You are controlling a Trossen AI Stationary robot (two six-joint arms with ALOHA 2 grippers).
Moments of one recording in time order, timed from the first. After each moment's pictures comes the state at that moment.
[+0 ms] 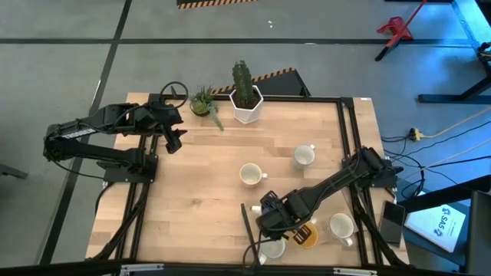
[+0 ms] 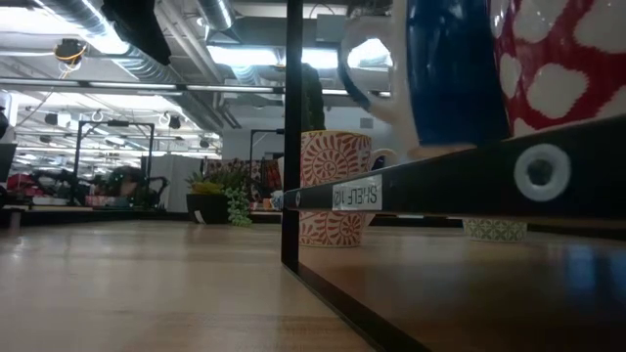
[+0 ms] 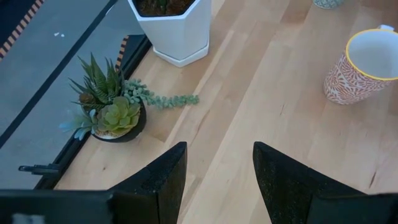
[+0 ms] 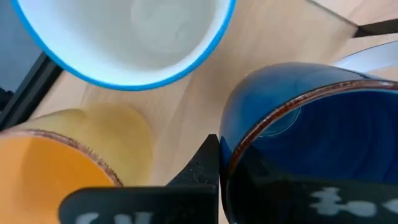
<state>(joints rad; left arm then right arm) 0.20 0.86 1.10 -1.07 -0.28 -0.15 0.53 2.02 1.88 -1.30 -0.07 -0.23</state>
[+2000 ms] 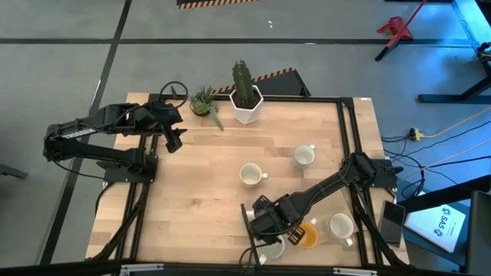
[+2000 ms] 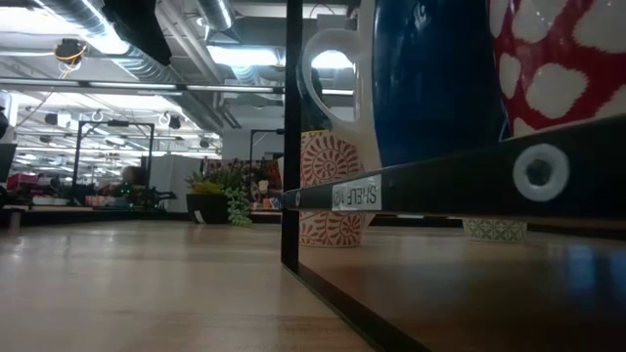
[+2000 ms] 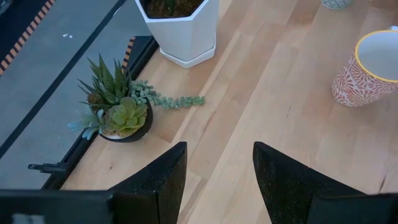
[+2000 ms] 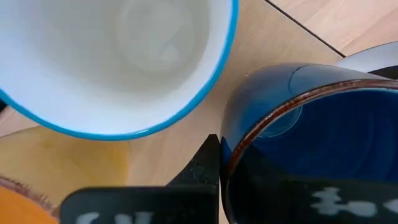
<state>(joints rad) 0.20 0.86 1.10 -1.07 -0.30 -0.15 0.52 2.12 1.96 -1.29 -0.05 -0.34</state>
